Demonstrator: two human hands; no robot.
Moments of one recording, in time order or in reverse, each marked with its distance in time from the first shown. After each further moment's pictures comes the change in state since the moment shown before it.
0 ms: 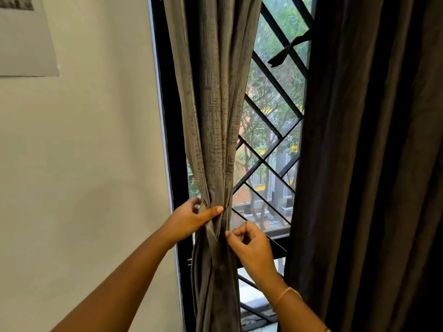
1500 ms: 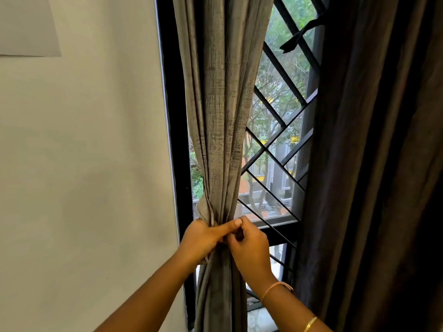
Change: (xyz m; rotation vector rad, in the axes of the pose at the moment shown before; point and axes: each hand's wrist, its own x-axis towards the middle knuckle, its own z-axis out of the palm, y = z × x) left_hand -0.049 -0.015 0.049 -0.359 0.086 -0.149; right_hand -0.021 0.018 0.014 -0.389 0.109 -0.162
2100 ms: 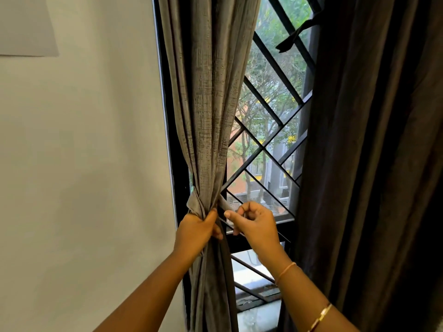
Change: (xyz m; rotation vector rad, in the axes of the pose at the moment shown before) left_hand 0.016 -0.010 -0.001 0.159 0.200 0.109; right_hand 0.028 -0.021 -0.022 0.424 -0.114 0.195
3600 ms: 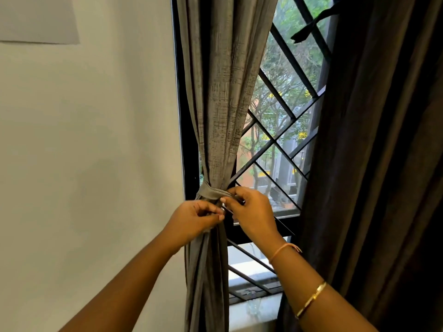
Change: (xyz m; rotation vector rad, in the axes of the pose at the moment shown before) left_hand -0.020 0.007 -0.052 0.014 -0.286 0.237; right_hand -0.003 -0.034 0.022 -0.518 -0.097 -0.116
